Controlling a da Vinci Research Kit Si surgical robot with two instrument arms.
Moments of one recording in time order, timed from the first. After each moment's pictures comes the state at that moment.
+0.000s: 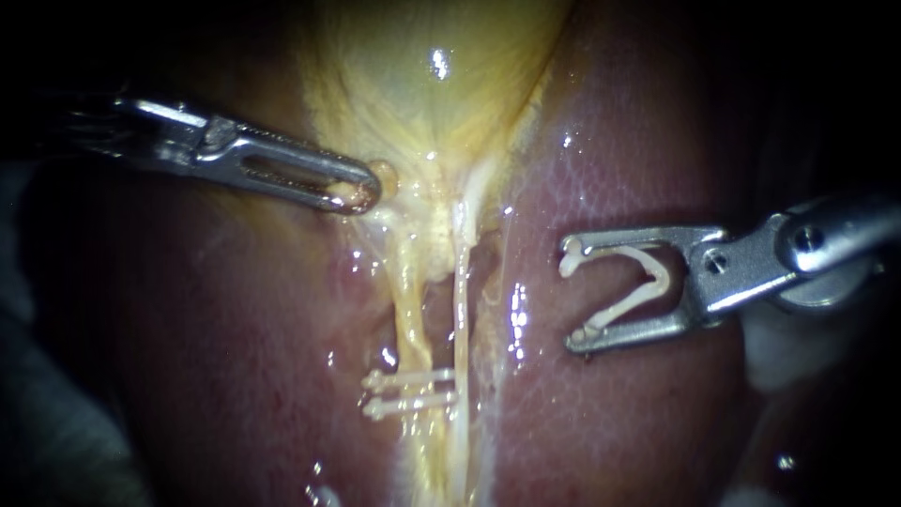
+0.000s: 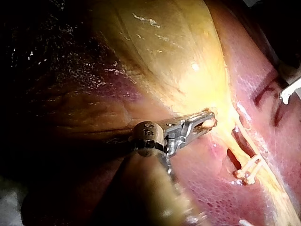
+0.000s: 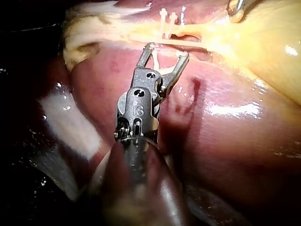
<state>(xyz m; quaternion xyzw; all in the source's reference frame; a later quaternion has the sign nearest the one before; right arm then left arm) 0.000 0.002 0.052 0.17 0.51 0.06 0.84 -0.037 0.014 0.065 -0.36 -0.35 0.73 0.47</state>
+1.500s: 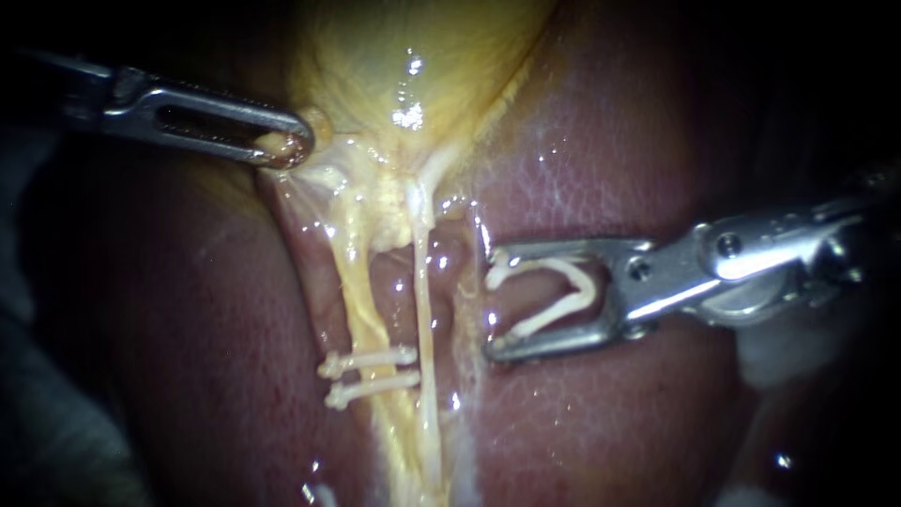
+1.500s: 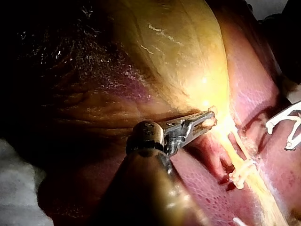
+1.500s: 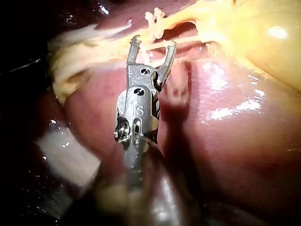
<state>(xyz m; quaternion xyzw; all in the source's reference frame) 0.008 0.001 0.054 0.23 0.51 0.13 0.82 -0.032 0.017 0.058 -0.37 -0.32 0.71 0.51</state>
